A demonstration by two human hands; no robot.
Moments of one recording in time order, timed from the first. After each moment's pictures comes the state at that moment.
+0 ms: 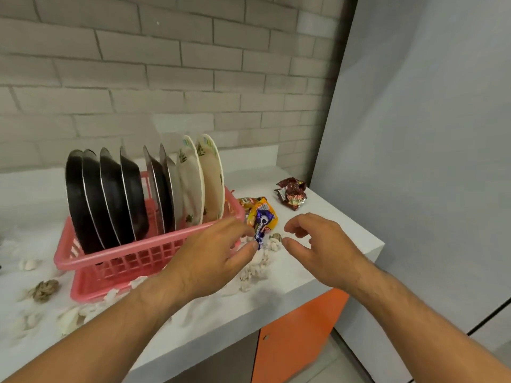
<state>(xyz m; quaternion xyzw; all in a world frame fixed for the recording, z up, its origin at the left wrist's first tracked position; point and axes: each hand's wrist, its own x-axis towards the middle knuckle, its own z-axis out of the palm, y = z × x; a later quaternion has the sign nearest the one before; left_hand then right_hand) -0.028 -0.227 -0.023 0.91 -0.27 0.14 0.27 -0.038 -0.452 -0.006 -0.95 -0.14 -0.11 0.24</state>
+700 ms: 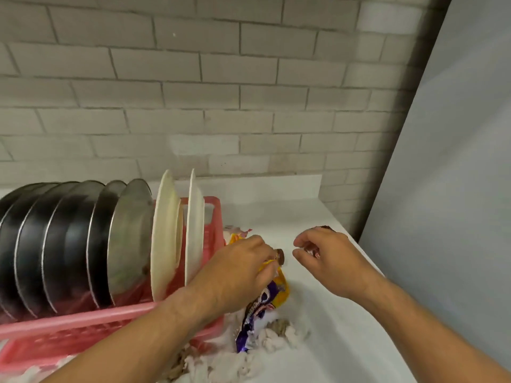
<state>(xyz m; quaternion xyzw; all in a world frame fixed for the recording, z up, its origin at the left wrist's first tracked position) 0.152 -0.321 -0.031 0.96 -0.18 0.13 0.17 0.207 -0.519 -0.020 -0.94 -0.25 -0.06 0.24</state>
